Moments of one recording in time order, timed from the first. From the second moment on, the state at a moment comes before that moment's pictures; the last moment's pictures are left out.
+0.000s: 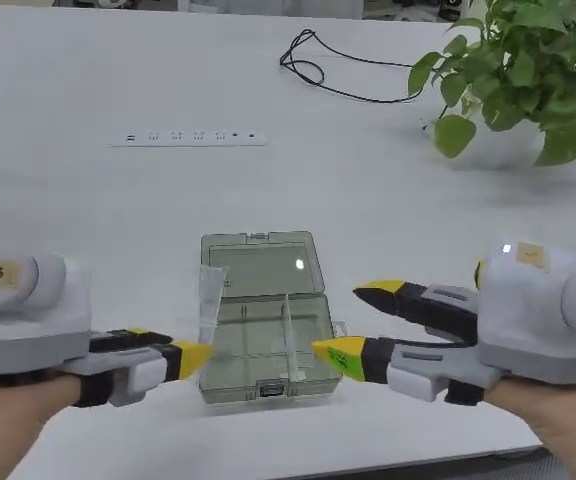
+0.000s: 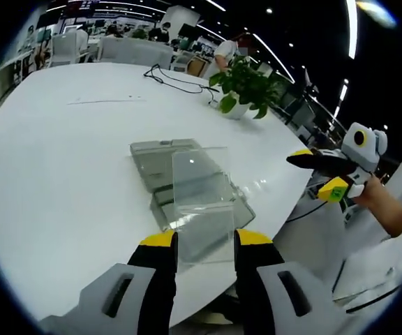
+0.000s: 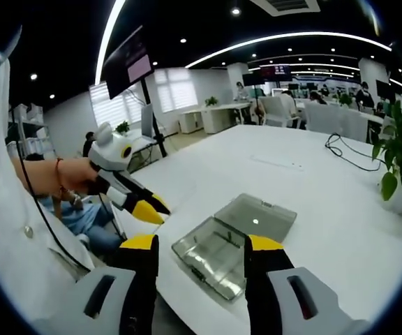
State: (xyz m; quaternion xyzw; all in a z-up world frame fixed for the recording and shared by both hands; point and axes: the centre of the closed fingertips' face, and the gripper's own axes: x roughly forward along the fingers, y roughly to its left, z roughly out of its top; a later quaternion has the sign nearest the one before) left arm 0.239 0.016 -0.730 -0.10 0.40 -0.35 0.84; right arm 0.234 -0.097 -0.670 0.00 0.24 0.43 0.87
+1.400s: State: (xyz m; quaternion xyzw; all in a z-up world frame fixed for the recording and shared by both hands) left arm 0.240 -0.036 -0.688 -0.08 0.31 -0.41 0.85; right arm 0.253 -0.048 -0.670 0.13 0.28 0.35 0.88
